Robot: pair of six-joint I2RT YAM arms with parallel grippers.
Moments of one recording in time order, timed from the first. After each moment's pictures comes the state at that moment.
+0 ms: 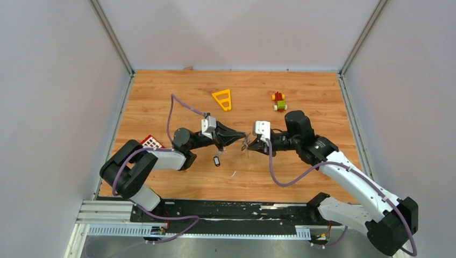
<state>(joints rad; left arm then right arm) -0.66 1.56 0.51 1.46 0.77 -0.31 0.62 1.00 0.85 -0.35 -0.73 -0.60</state>
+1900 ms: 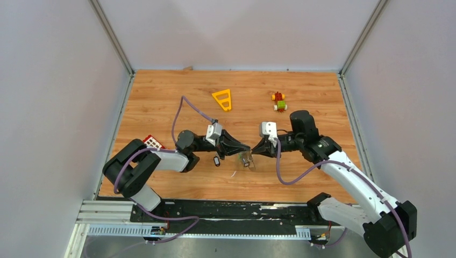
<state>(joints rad) -0.72 1.58 0.51 1.48 0.91 -0.37 0.52 1.00 0.83 -0.42 -0.92 -0.64</state>
